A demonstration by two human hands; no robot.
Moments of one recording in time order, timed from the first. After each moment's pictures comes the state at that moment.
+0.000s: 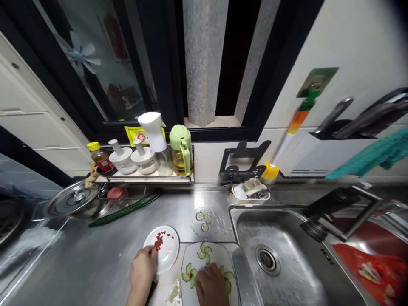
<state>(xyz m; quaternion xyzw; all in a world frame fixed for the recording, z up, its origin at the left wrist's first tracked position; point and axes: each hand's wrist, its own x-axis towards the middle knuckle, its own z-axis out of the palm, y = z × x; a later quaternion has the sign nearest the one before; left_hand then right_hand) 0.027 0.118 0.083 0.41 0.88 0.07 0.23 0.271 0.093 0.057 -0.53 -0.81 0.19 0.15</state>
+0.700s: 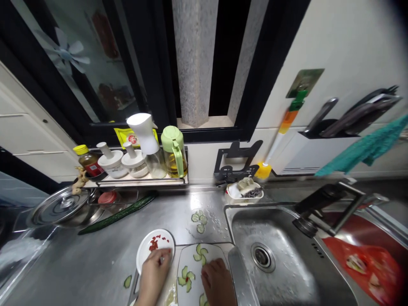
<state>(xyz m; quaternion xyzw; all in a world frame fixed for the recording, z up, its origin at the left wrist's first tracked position) 0.068 0.118 0.085 0.55 0.75 0.28 0.26 0.295 0.113 0.073 -0.59 -0.76 0.23 0.14</state>
